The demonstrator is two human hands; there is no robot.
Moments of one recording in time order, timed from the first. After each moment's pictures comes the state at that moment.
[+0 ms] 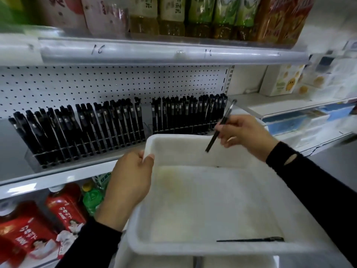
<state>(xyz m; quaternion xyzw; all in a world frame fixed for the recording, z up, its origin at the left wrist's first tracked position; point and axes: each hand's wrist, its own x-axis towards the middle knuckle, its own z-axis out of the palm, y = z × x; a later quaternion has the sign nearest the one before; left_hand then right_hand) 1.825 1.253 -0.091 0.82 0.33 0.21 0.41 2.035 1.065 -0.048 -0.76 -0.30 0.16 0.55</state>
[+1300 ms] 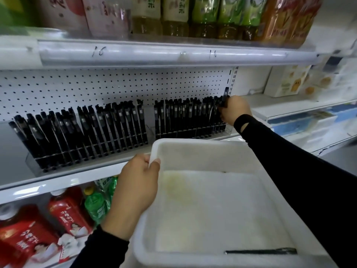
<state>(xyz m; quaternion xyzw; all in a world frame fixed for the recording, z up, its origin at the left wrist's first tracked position) 1.835 1.256 -0.103 0.81 0.33 0.21 0.43 2.152 1.144 -0.054 -0.95 -0.21 -0.13 0.19</state>
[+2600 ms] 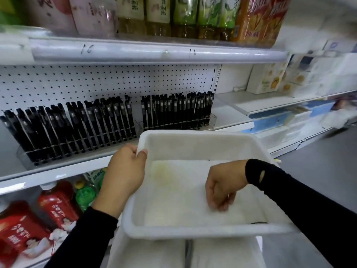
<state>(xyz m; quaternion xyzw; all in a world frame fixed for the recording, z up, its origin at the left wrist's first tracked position) 1.822 1.239 -0.084 0.83 0.32 0.20 0.40 1.980 1.040 -0.086 -0.80 -0.38 0.46 0.04</state>
